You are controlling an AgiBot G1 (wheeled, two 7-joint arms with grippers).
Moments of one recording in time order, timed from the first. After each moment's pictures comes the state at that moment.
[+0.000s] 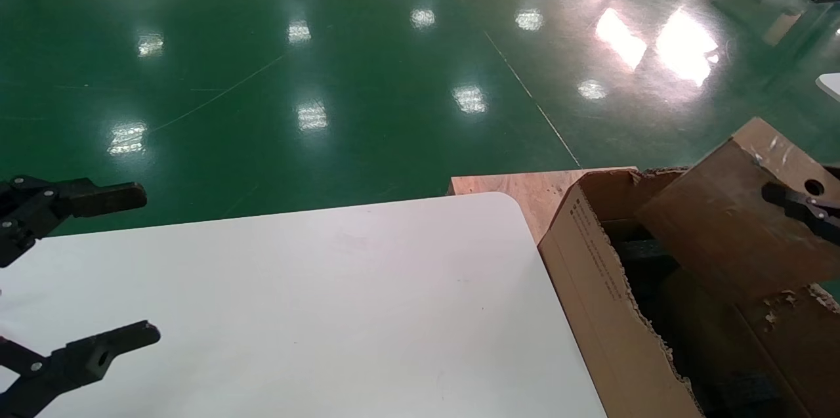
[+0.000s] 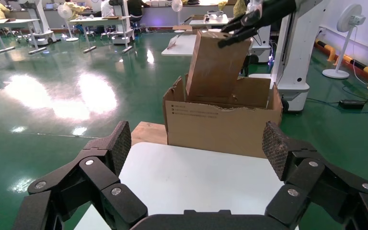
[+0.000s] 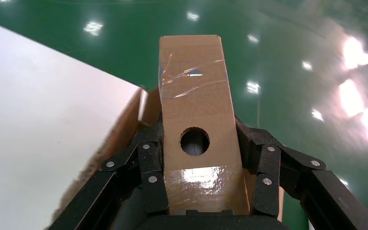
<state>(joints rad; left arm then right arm) -1.09 0.57 0.37 -1.25 0.66 1.45 -0.13 1.99 0.37 -1.56 1.34 -0.67 -0.87 0.17</state>
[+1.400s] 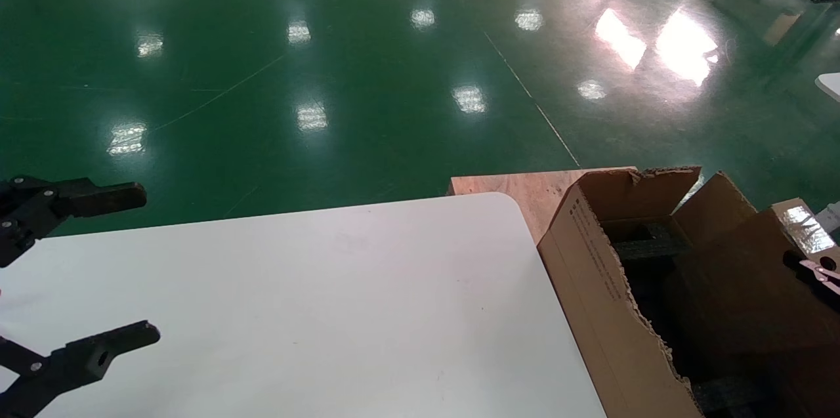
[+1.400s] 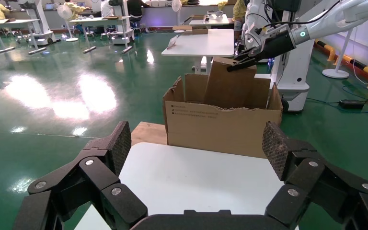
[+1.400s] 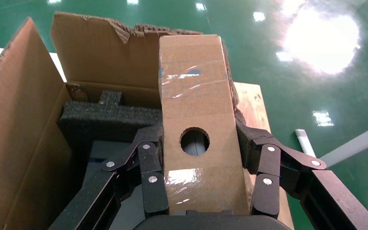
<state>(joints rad) -1.09 0.57 0.37 -1.25 0.66 1.45 -0.13 2.37 0.46 -2.24 1.17 -0.39 -0.60 -0.11</state>
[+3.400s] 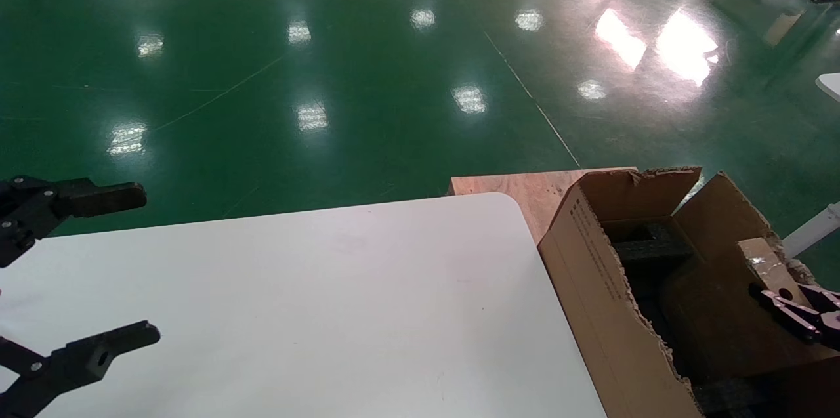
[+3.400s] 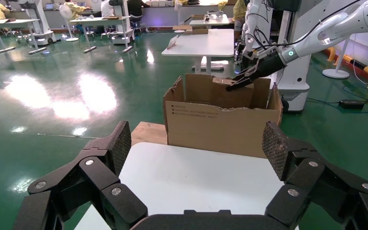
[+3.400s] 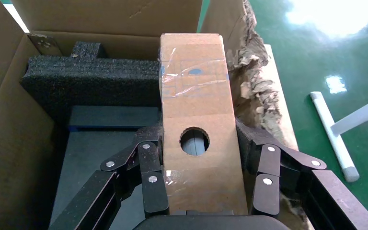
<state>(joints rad) -1.09 0.57 0.37 -1.25 0.66 1.45 -0.13 2.87 0.39 -2.79 0.82 -0.40 -0.69 -0.14</state>
